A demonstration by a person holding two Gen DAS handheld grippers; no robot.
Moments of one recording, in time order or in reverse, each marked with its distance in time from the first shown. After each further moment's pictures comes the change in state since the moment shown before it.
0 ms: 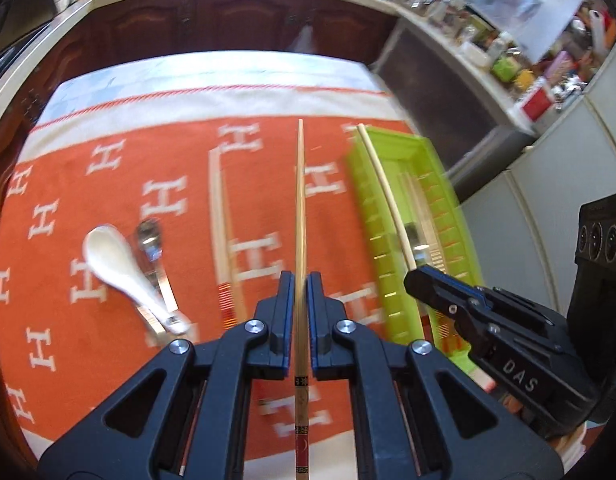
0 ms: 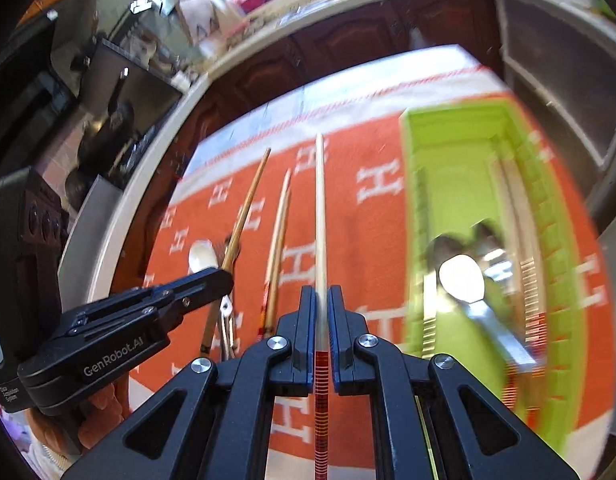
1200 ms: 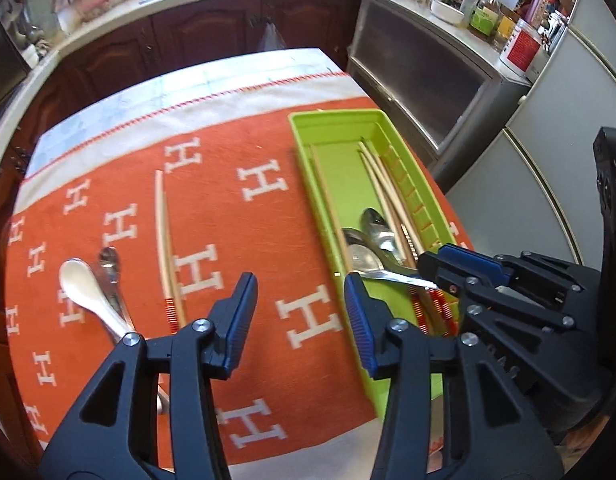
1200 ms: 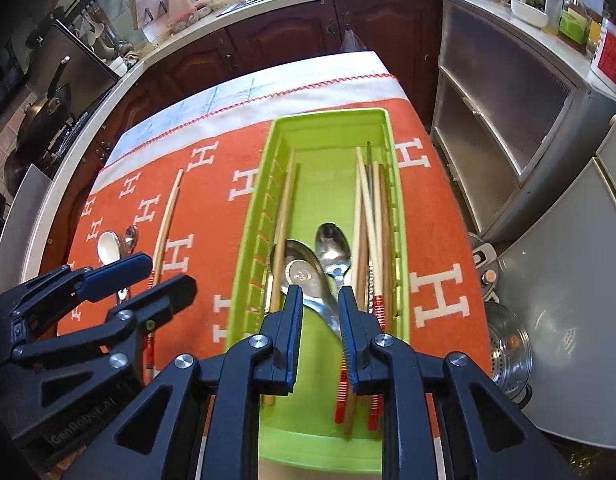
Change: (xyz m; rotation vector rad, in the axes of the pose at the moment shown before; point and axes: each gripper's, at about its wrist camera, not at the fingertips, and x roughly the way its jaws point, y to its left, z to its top) left arm 0.018 -0.074 -0.011 0.163 -0.001 0.122; right arm -0.026 -0.067 0.000 -0.046 0.058 -0.270
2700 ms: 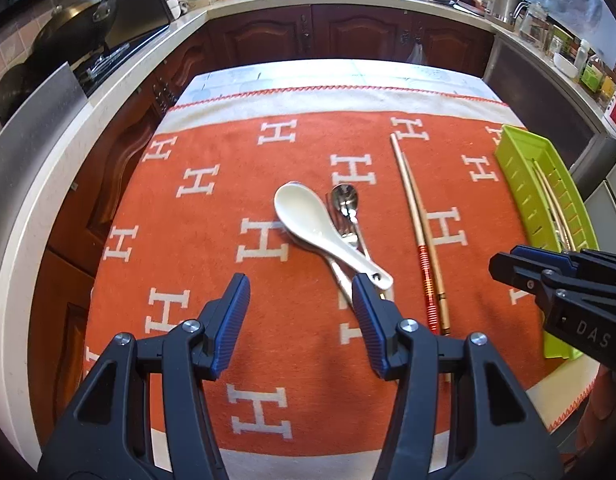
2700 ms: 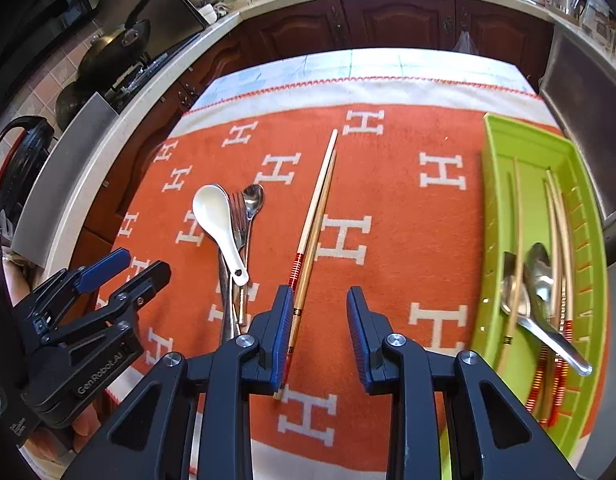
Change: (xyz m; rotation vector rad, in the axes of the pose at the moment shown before) left arm -0.029 0.178 -0.092 -0.248 -0.066 0.299; right arm 0.040 0.164 -0.004 -0.211 0.076 0.178
